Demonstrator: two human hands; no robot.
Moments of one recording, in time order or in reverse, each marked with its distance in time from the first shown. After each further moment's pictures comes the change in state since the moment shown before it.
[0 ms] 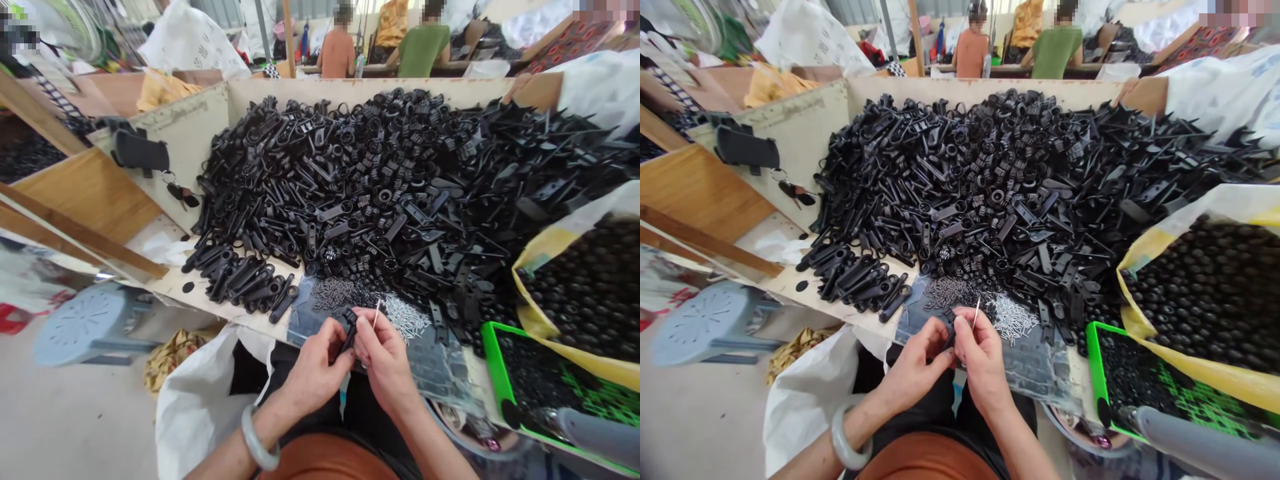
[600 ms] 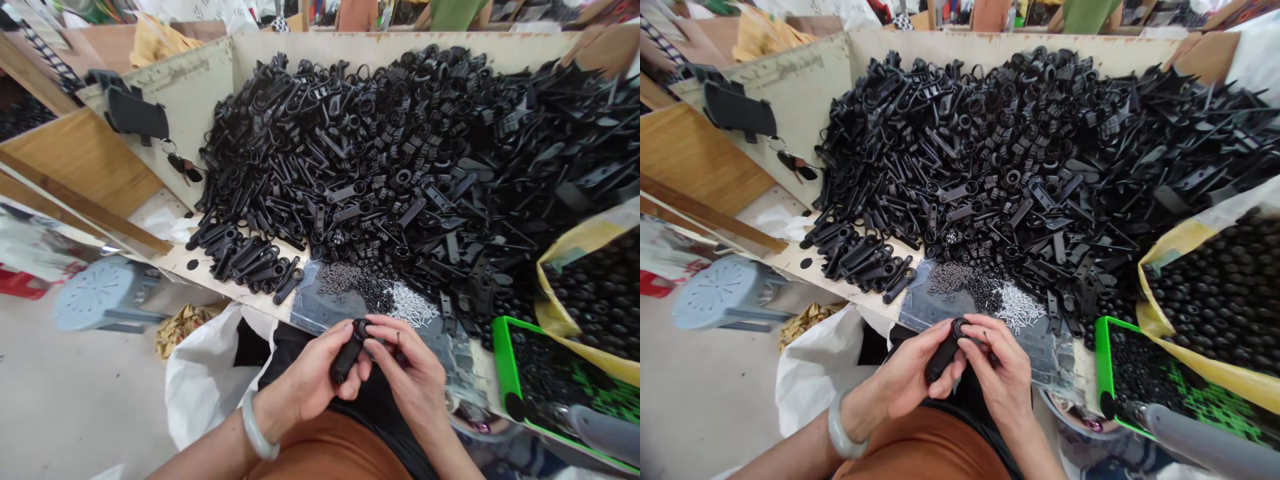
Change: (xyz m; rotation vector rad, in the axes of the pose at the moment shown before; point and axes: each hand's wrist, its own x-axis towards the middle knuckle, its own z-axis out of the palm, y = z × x) left_hand -0.012 0.019 0.013 -0.850 -0.193 -0.458; right_hand -0.023 -0.009 -0.043 -0.708 -0.144 -0.558
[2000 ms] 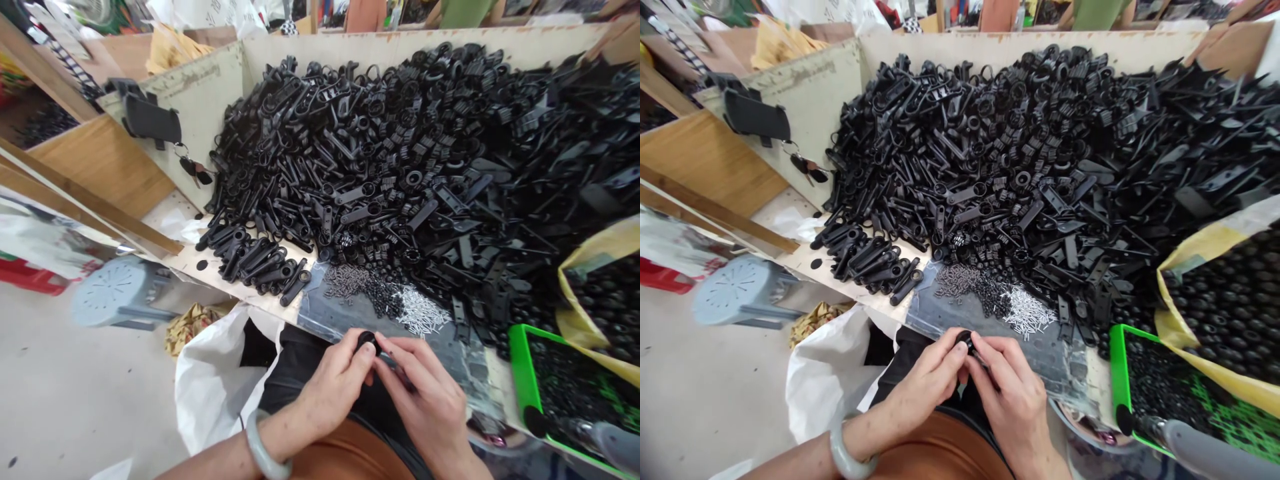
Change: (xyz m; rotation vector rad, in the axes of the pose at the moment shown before) left_hand -0.012 -0.006 0.006 0.752 0.171 0.243; right_hand -0.009 -0.016 -0.006 -0.393 -0.050 -0.263
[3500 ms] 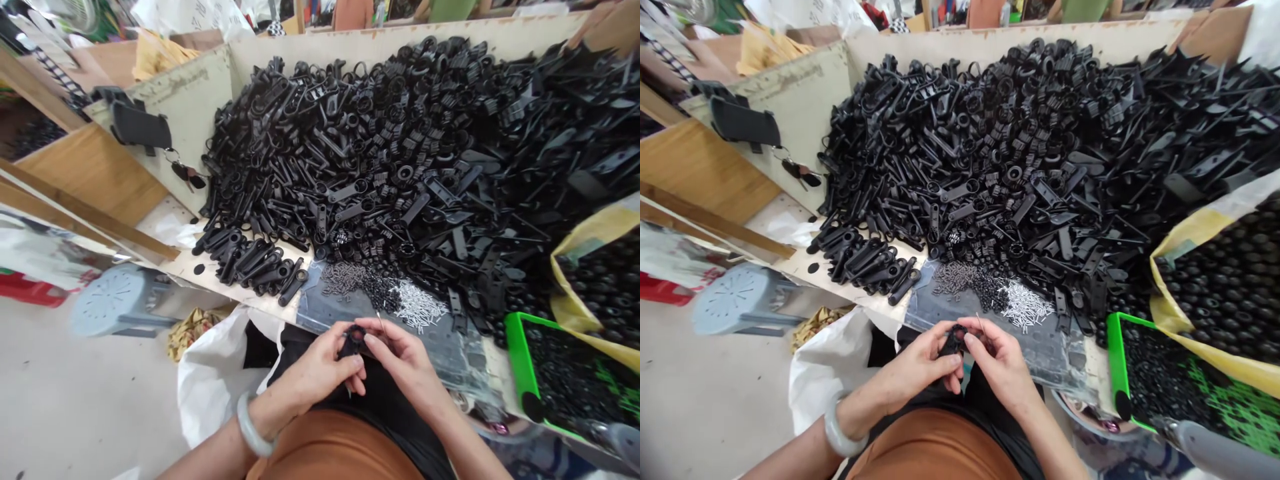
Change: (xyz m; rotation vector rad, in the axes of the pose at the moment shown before) left_hand 0.008 -0.012 -0.019 -0.291 -0.154 -0.144; right_hand 0.011 0.023 0.020 0.702 -0.245 0.637
